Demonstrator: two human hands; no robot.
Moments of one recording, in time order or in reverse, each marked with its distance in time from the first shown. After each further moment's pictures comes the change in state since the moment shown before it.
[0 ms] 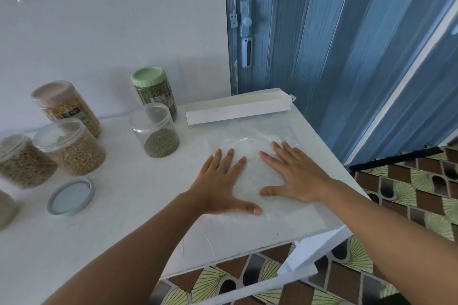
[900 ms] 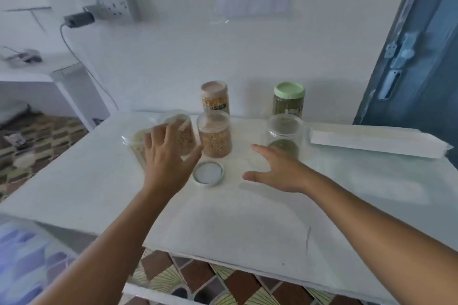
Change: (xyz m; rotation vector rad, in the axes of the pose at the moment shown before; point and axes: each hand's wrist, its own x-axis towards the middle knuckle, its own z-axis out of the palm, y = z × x) left_hand -0.261 -0.197 -0.075 -0.200 1.103 -0.677; right_hand 0.099 -0.302 -0.074 0.370 -0.031 -0.323
